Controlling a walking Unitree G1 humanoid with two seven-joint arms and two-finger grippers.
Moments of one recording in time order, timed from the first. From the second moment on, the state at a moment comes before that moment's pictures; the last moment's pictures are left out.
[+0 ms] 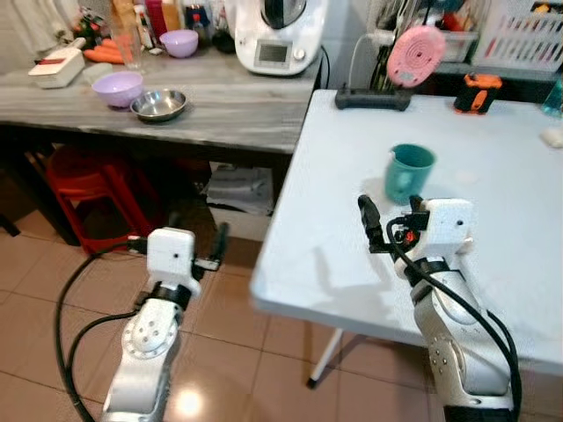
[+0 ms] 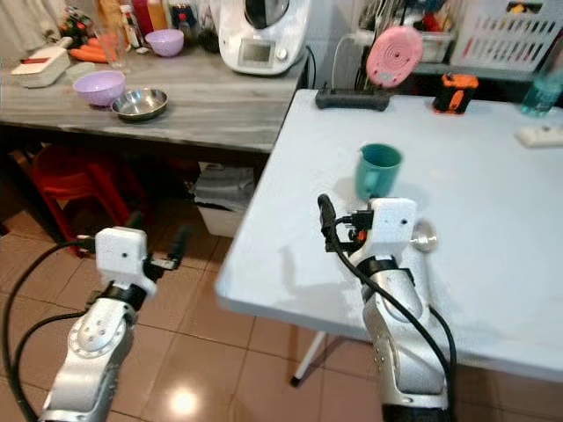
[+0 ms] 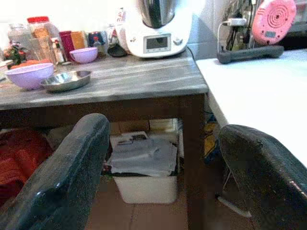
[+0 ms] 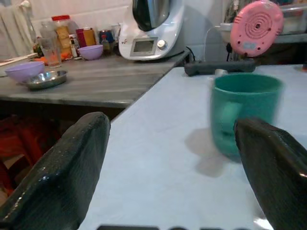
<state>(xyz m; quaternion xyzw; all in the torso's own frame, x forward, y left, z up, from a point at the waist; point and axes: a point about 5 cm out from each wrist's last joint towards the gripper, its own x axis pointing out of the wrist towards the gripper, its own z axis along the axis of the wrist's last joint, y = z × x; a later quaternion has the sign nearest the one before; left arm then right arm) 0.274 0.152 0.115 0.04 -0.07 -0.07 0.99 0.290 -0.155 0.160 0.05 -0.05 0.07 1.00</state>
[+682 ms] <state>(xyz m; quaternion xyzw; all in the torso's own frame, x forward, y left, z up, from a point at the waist) 0.270 0.139 0.110 0.03 -0.06 -0.19 0.98 0.293 -0.162 0.145 0.04 -0.01 0.03 1.00</state>
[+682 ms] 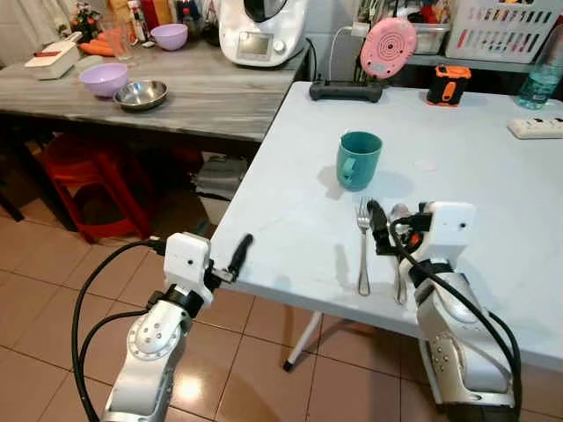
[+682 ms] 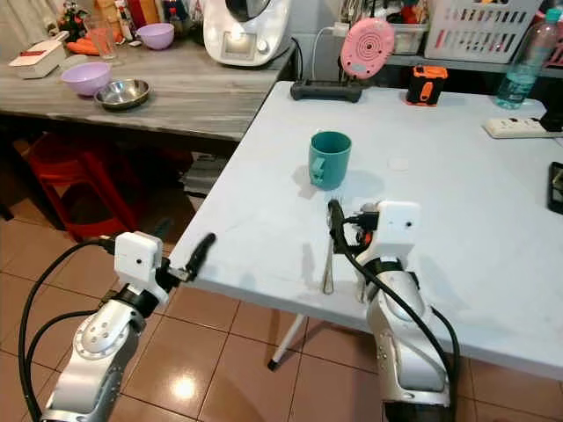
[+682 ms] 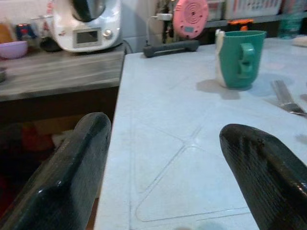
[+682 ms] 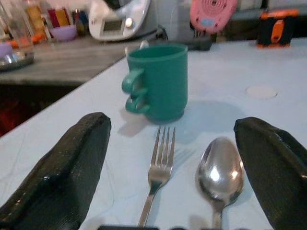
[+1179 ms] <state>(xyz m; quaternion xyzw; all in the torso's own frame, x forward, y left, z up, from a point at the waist) 0.263 0.129 0.108 0.03 -0.05 -0.31 0.95 0.307 -0.145 0.125 0.05 0.09 0.03 0.99</state>
